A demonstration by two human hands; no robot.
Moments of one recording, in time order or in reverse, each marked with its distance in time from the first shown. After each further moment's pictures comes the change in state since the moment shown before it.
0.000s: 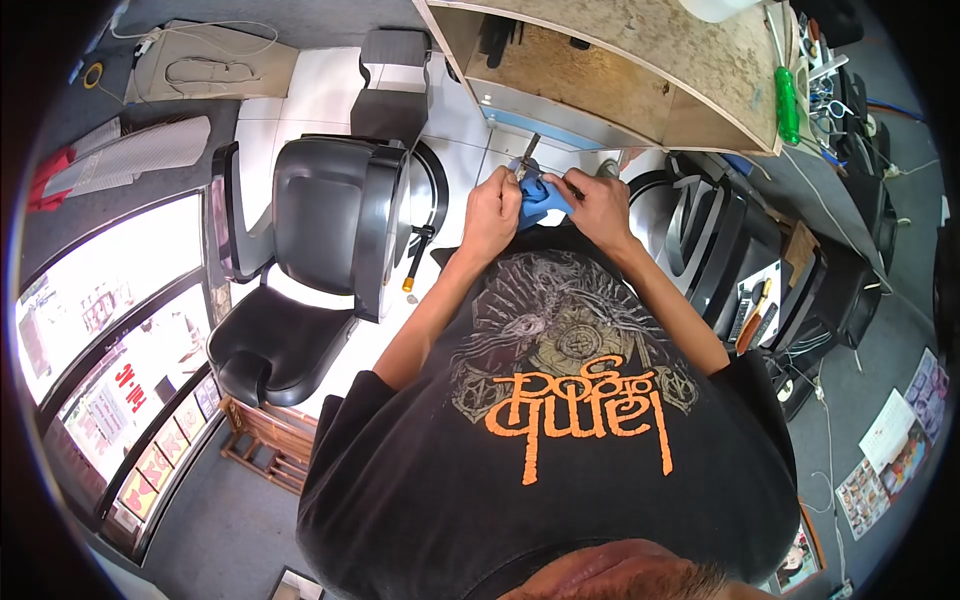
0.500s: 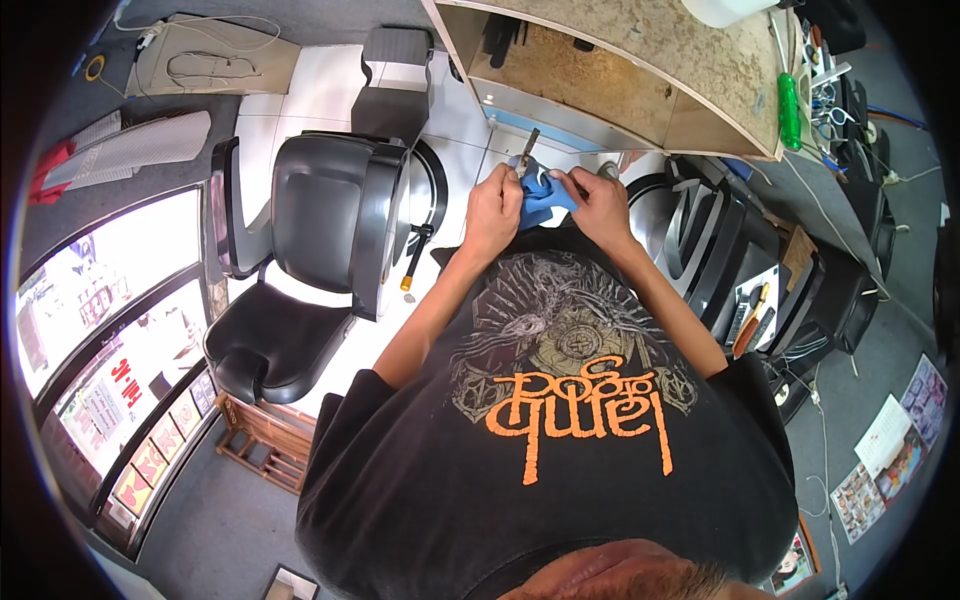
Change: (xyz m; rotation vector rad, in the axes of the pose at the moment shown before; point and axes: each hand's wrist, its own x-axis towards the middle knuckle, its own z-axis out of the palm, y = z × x) left_hand 0.001 -0.001 0.001 -0.010 0.039 0.004; right_hand -0.002 0.010 0.009 0.184 -0.058 0.132
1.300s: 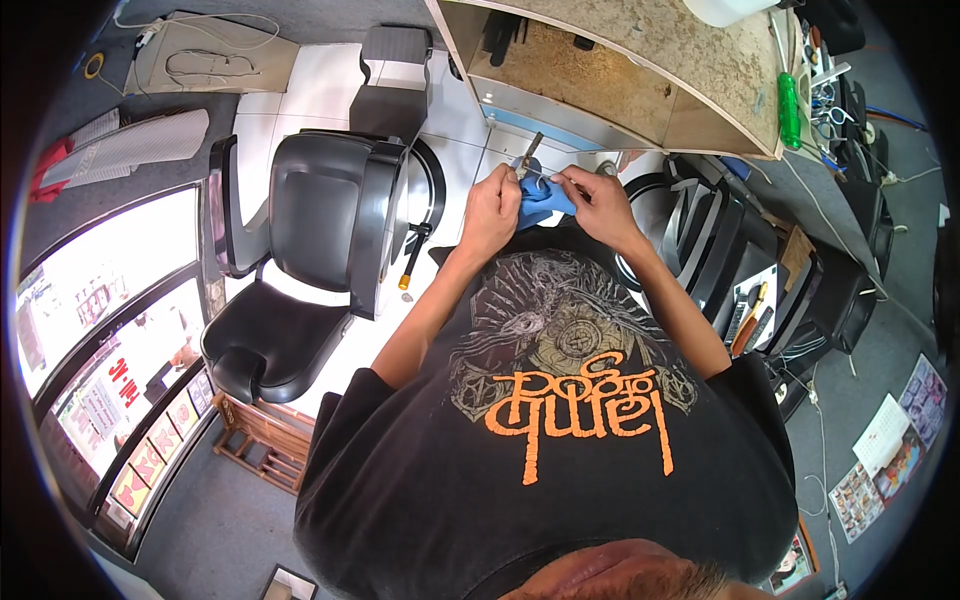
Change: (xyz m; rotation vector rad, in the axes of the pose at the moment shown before) left_hand -0.002 0.001 -0.006 -0.014 -0.060 -0.031; right_hand 0.003 -0.004 -0.015 0.121 -0.174 0.028
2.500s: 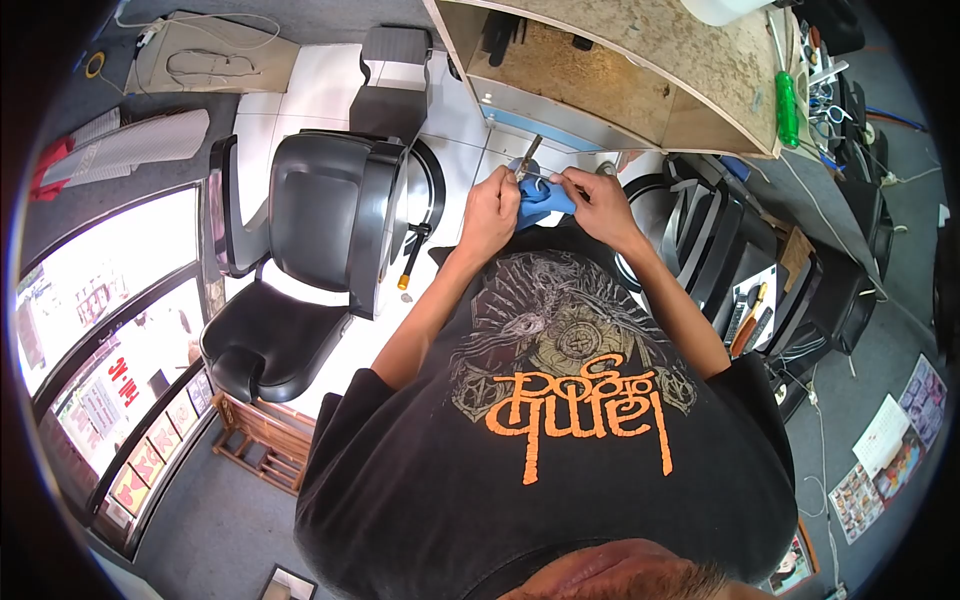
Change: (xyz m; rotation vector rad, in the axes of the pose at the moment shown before) left_hand -0.001 0.000 0.002 0.037 0.009 0.002; right_hand -0.001 0.003 0.000 0.002 -0.042 0.042
